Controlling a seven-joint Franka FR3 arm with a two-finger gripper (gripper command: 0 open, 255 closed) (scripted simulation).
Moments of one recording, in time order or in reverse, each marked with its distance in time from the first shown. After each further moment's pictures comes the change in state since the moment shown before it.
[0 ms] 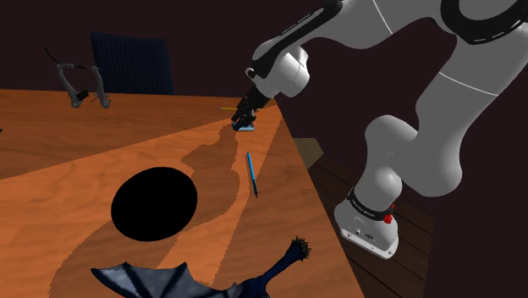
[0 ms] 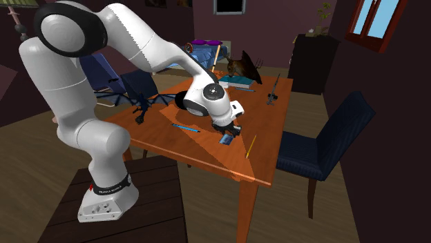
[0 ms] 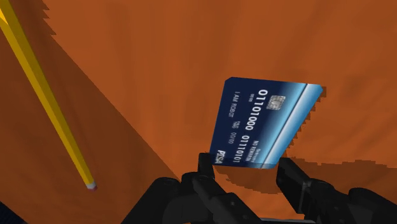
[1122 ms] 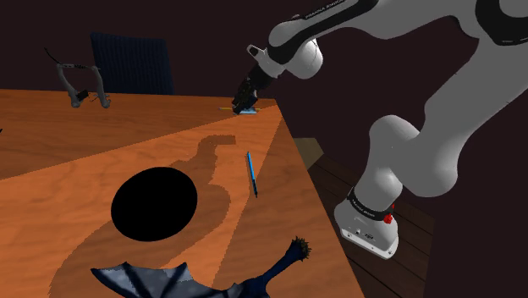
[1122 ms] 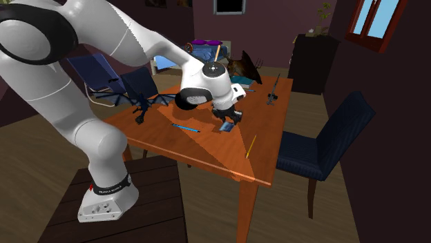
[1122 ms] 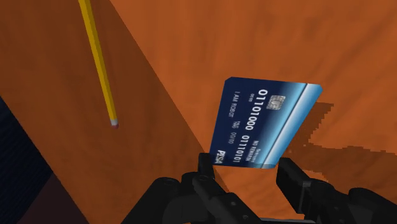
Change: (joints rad) arm -0.184 -0.184 0.154 0.004 -0.414 -0.079 0.368
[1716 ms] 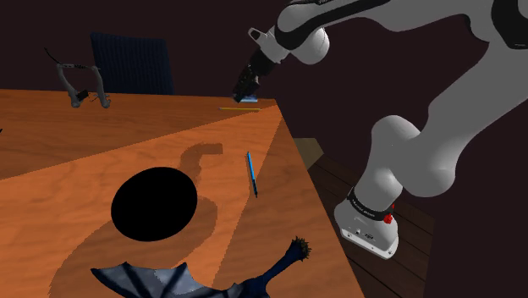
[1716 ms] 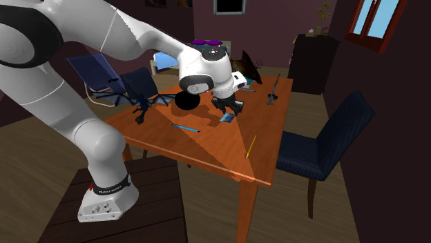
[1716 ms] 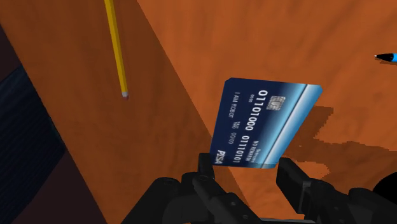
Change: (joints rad) arm -0.082 -0.071 0.077 0.047 -0.130 -0.100 0.134
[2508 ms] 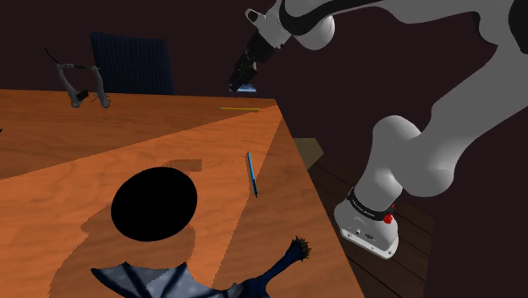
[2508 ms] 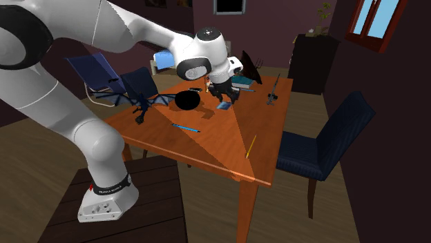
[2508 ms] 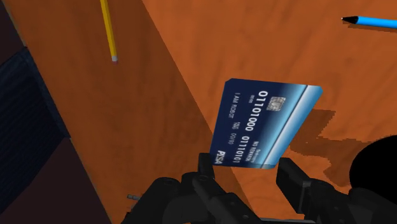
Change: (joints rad) arm -0.044 -0.063 0.108 0.048 -0.088 -0.085 0.155
